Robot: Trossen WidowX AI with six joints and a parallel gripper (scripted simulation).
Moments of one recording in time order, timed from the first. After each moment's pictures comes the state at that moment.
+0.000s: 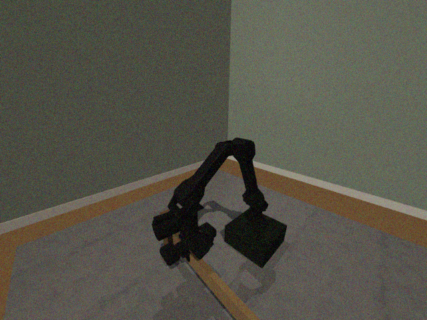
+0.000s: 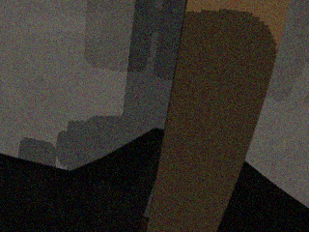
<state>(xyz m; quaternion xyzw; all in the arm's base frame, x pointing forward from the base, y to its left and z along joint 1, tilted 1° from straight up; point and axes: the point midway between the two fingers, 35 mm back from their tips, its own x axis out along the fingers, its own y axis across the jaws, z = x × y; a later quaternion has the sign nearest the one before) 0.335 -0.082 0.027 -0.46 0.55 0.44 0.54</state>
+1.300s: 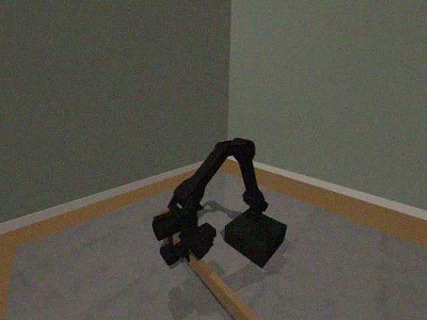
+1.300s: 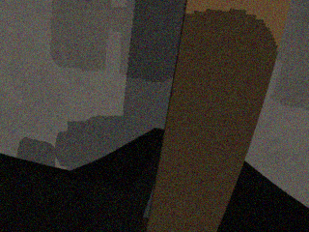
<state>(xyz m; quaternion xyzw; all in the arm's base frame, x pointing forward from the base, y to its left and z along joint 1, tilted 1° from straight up) 0.335 -0.083 0.025 -0.46 0.55 0.44 0.55</state>
